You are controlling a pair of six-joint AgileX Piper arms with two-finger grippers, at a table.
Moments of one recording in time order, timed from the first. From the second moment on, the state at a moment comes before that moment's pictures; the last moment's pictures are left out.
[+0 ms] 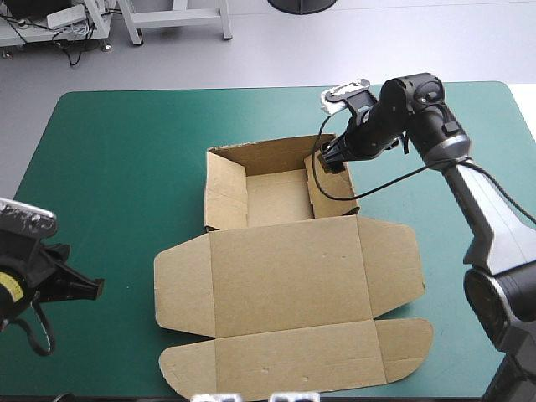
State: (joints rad) left arm -0.41 0.70 -1.08 0.30 1.25 -0.06; right arm 0.33 1.82 -1.89 0.14 1.25 -0.18
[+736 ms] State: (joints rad) left arm -0.41 0.59 -1.02 0.30 1.25 -0.12; right arm 0.31 2.14 -1.94 0.15 1.22 -0.20
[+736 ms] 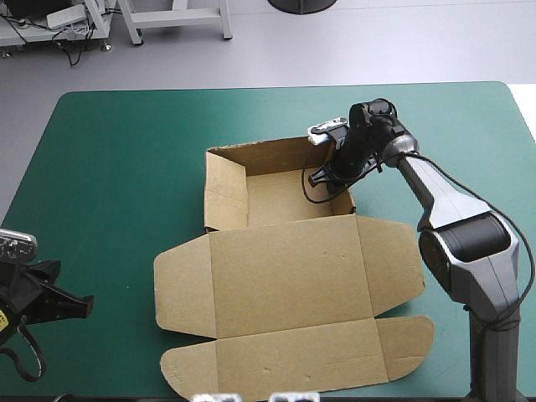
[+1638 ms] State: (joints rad) left arm -0.41 0.59 -1.02 0.30 1.25 -0.12; right arm -0.56 2.06 -2.07 0.25 1.25 -0.39
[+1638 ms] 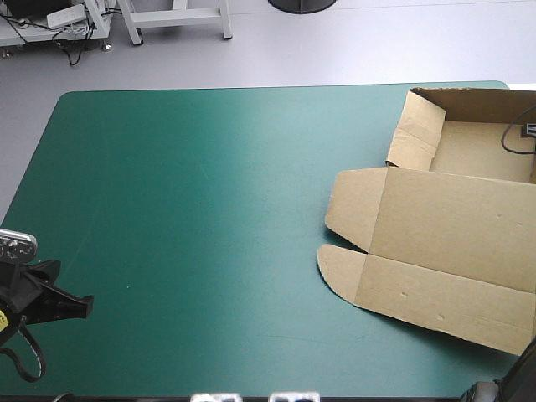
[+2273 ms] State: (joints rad) left arm -0.41 0.59 -1.02 0.28 1.25 -0.13; right arm -0.59 2.17 -2.07 0.21 1.20 -0.45
